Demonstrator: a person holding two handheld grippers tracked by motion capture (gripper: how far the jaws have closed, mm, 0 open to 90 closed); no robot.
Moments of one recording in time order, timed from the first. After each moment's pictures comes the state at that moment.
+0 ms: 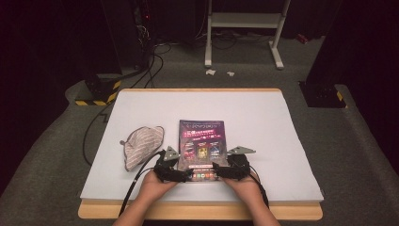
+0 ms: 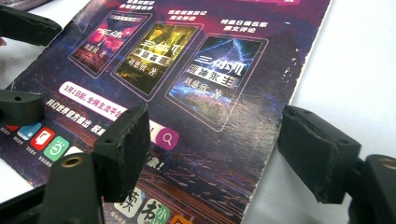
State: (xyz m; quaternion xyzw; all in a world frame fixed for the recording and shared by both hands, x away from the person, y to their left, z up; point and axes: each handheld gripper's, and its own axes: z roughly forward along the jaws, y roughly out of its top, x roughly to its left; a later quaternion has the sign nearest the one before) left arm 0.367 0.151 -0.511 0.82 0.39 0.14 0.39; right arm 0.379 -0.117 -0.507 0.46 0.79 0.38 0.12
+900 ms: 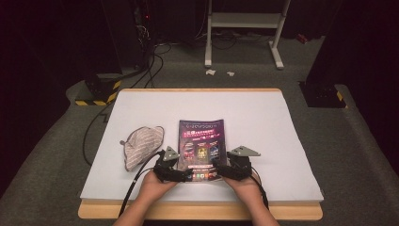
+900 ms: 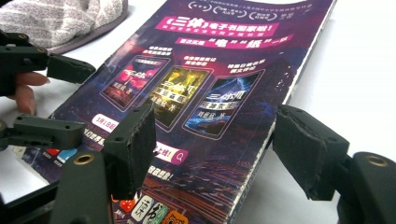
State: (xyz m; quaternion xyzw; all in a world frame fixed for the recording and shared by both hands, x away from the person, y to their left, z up) left arm 0.366 0.152 -0.511 0.82 0.39 0.14 0.39; right arm 0.367 -0.119 -0.491 0.45 0.76 0.44 0.15
